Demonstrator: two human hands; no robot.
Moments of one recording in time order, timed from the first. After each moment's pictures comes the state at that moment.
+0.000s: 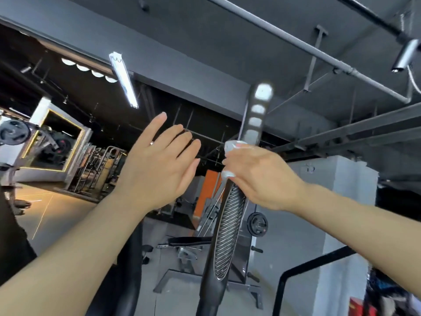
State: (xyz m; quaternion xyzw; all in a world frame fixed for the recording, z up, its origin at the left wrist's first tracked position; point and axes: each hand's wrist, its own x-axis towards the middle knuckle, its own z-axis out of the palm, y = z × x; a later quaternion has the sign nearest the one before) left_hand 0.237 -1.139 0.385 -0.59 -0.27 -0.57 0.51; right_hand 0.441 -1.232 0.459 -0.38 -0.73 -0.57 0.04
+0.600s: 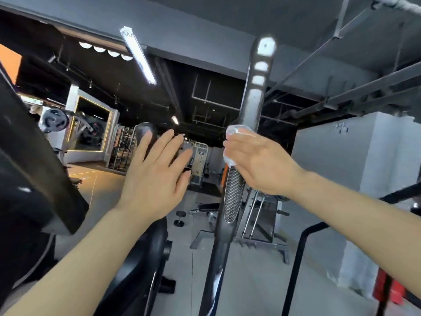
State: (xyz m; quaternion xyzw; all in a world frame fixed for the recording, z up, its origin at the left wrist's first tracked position) left_hand 0.234 -1.173 0.311 -0.70 -0.36 -0.49 0.37; right_hand 0.454 -1.234 0.407 -0.36 -0.74 -0.57 0.06
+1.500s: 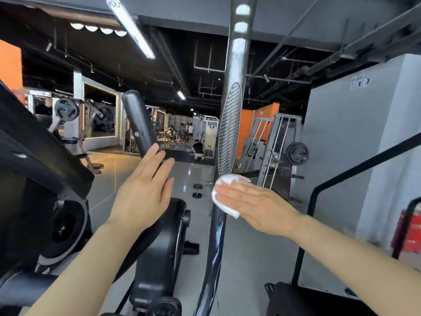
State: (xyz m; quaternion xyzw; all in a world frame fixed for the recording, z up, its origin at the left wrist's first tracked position) left_hand 0.232 -1.187 0.229 -0.76 -0.37 -0.48 0.25; right_hand 0.516 -1.235 0.241 -0.32 -0.86 -0.39 0.11
